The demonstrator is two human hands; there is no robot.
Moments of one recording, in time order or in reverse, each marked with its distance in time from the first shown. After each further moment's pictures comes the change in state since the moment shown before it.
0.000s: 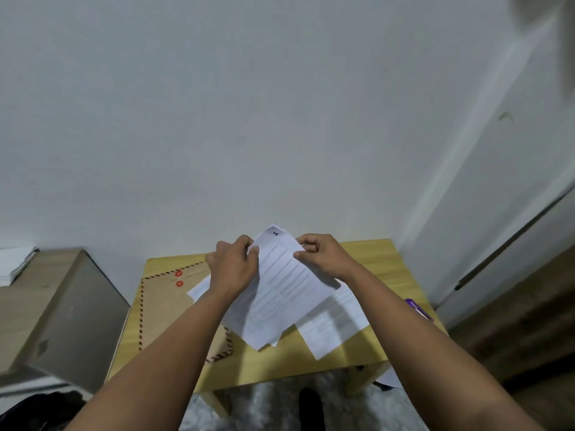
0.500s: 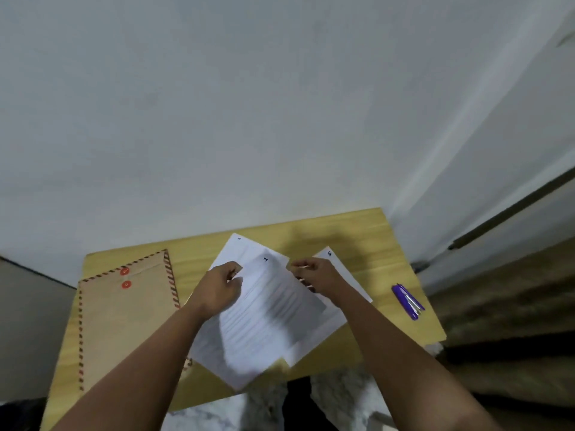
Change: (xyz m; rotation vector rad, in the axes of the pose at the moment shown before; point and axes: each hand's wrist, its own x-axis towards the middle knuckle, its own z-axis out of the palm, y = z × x) left_hand 0.059 -0.030 0.128 -0.076 -0.518 -0.171; right_hand 0.056 0.156 -0.077 0.028 0.141 0.508
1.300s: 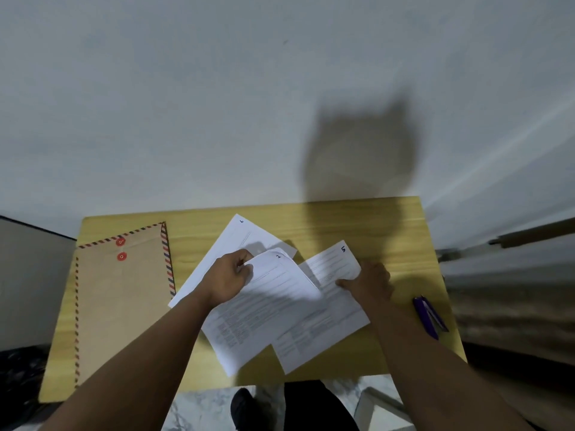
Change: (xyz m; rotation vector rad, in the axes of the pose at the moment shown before) left_hand 0.069 -0.016 0.038 -0.029 -0.104 -0.182; right_hand 0.091 0.083 -0.072 -0.837 0.307 0.312
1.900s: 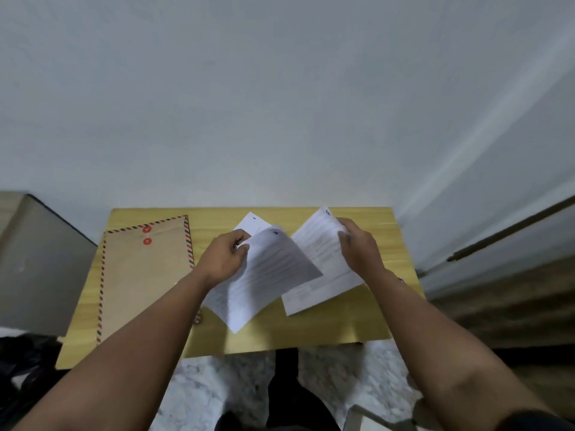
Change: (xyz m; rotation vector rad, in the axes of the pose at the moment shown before) left_hand -0.117 -0.013 -0.047 -0.112 0.196 0.292; right_hand -0.131 -0.034 -0.066 0.275 0.367 -0.602
